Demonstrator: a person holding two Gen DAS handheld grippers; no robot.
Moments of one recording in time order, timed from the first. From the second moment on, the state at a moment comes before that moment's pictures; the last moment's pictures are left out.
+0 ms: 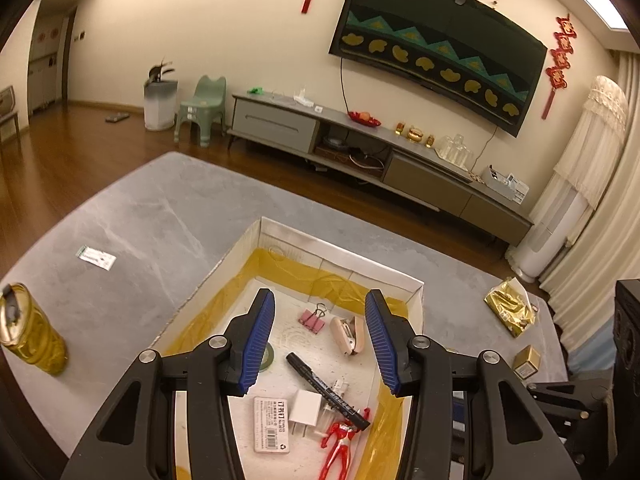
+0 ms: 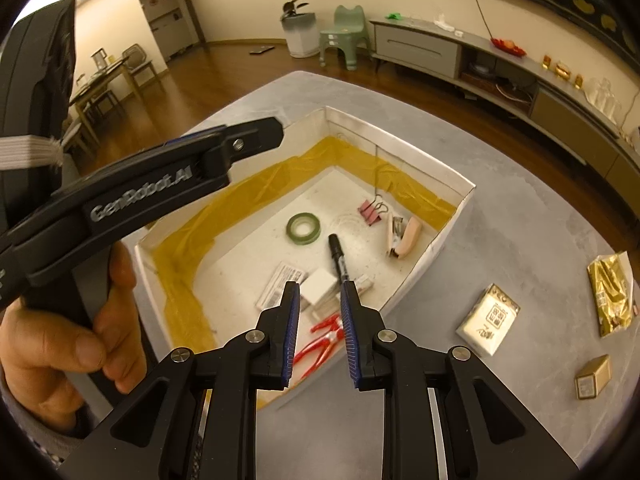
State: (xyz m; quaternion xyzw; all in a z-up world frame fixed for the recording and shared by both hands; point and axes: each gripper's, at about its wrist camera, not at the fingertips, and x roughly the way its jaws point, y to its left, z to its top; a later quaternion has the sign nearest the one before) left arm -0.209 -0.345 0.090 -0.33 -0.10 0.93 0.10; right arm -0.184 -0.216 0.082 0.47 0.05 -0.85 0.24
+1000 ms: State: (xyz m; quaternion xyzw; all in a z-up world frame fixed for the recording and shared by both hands) left arm -0.129 -0.281 0.123 -0.26 0.00 0.96 0.10; right arm -0.092 -0.141 0.072 0.45 -0.01 -0.86 0.26
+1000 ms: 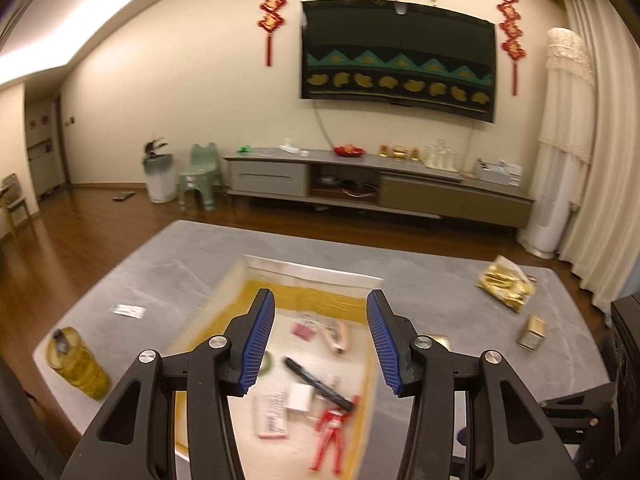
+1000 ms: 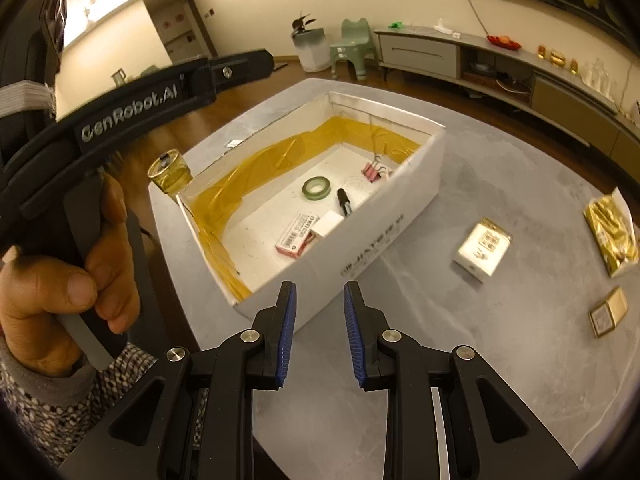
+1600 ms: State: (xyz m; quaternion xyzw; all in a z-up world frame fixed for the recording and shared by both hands) left arm -0.125 -0.153 0.066 -0.33 0.06 0.91 0.22; right arm -0.081 0.014 0.031 0.43 -0.15 -0.87 0.16
